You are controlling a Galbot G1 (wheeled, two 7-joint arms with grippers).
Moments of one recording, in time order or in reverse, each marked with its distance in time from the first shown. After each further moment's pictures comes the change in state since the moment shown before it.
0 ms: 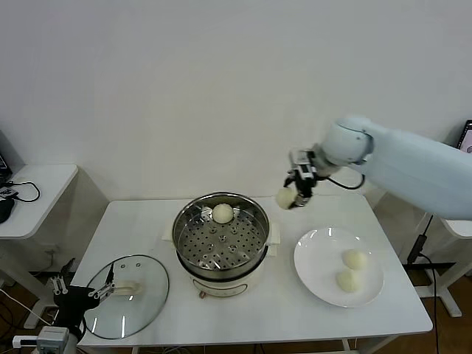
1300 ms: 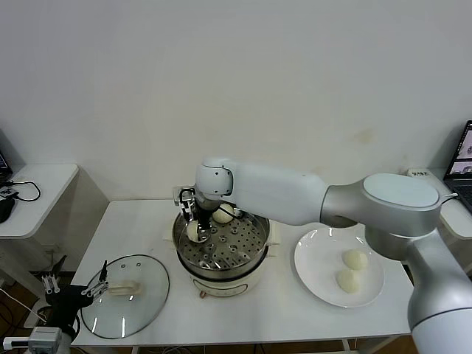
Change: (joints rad) left arm 0.005 -0.016 -0.027 -0.024 -0.001 -0.001 0.001; right arm -0.188 0.569 -0.048 -0.357 0.057 -0.087 0.119
